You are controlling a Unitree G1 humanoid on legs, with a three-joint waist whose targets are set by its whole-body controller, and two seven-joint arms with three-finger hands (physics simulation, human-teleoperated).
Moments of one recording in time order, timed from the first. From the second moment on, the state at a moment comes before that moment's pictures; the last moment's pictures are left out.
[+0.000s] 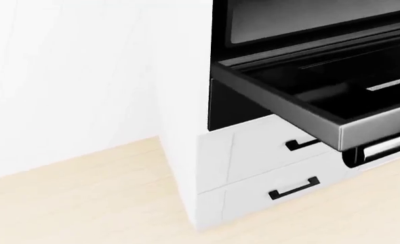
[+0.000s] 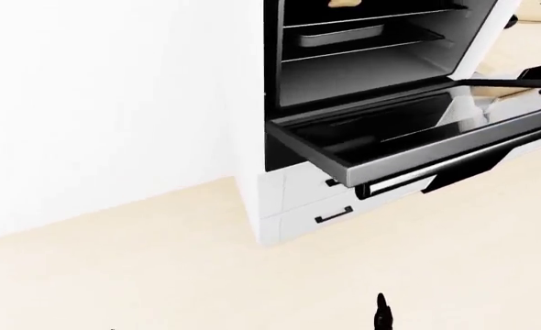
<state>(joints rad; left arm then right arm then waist) 0.08 0.16 0.36 1.41 -0.17 -0.76 -0.22 0.00 -0.19 -0.32 1.40 0.03 -0.81 0.09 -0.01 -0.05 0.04</state>
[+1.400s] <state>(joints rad) 0.07 0.18 0.37 1.41 -0.18 -0.76 -0.22 0.01 -0.19 -0.29 1.41 -0.11 -0.87 -0.05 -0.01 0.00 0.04</state>
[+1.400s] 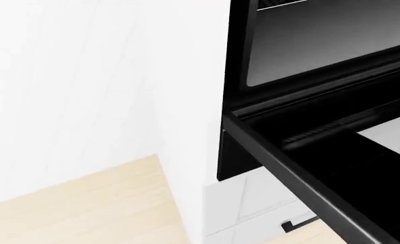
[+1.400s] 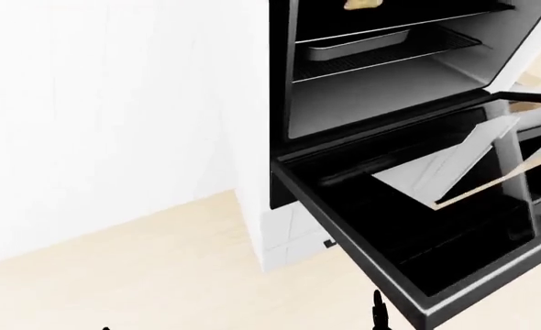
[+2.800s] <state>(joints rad) 0.06 0.19 0.37 1.40 -0.18 -0.77 -0.22 0.02 -0.18 -0.30 1.41 -0.07 -0.87 0.00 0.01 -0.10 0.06</state>
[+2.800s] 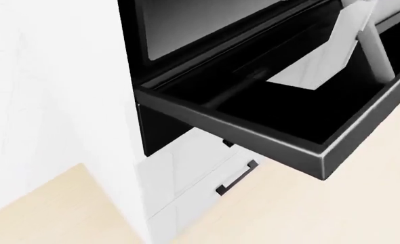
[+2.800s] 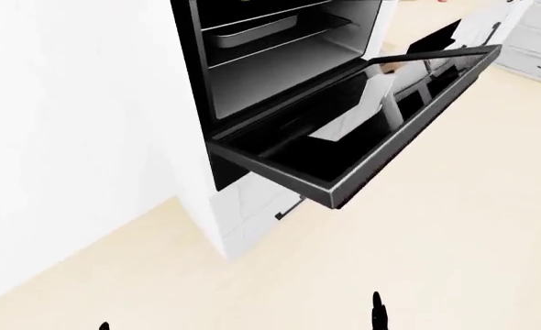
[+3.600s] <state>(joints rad) 0.07 0.19 0.37 1.41 -0.19 -0.76 -0.22 0.01 -0.17 -0.32 1.41 0.01 -0.87 0.11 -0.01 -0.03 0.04</state>
